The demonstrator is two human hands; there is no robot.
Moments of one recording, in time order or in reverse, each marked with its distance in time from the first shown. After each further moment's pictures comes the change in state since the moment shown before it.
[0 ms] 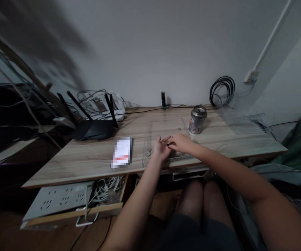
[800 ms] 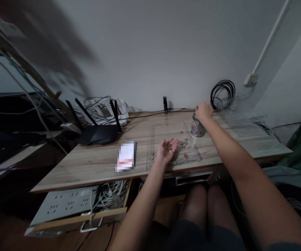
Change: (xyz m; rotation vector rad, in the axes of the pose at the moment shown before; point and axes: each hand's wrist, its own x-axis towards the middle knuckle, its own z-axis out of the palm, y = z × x) left_hand 0.002 -0.001 -0.002 -0.018 -0.002 0.027; right_hand 0.041 0.098 -0.087 -0.253 0.478 0.802
